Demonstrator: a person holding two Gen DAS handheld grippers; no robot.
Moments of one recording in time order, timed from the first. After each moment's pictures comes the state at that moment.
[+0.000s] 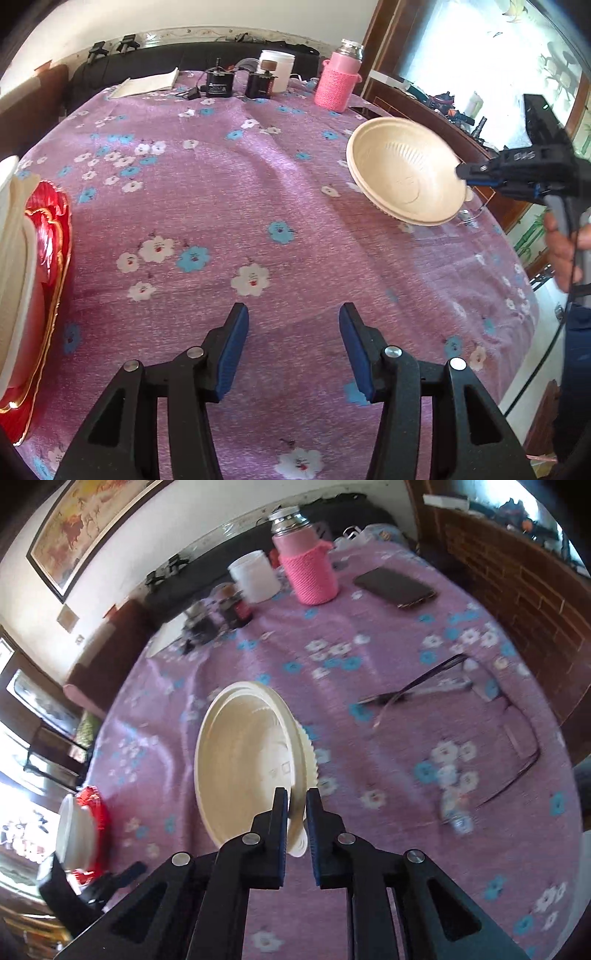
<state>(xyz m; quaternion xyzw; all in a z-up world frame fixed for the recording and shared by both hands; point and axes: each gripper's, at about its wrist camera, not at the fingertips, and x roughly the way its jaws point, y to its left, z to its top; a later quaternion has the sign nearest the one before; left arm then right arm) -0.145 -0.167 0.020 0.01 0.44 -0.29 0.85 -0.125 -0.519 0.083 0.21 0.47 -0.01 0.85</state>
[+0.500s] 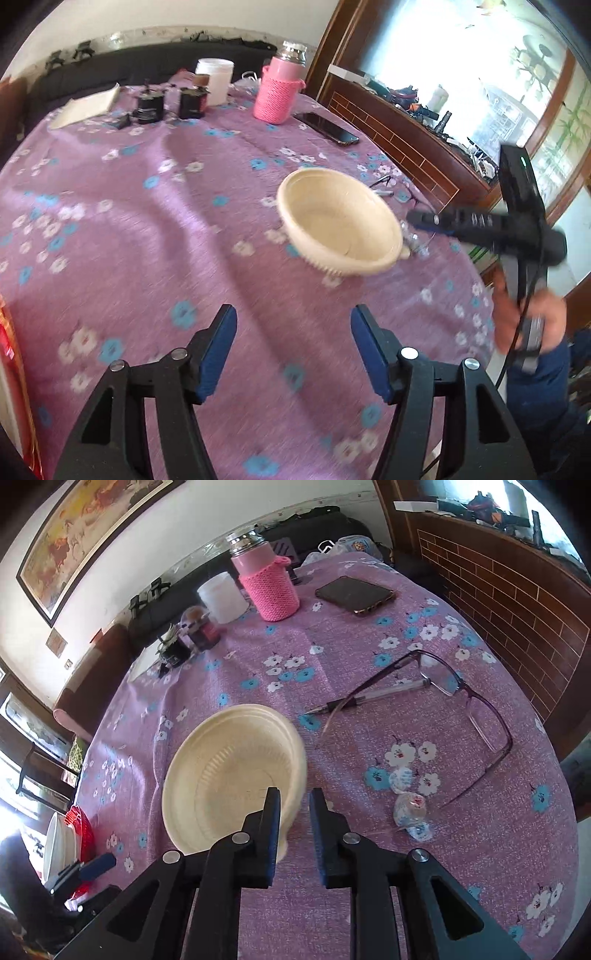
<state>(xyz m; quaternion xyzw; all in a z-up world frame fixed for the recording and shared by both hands) -0.109 -0.243 0.064 0.01 0.45 -0.36 0.81 -0.146 -0.558 0.069 0.24 0.44 -0.04 0.86</state>
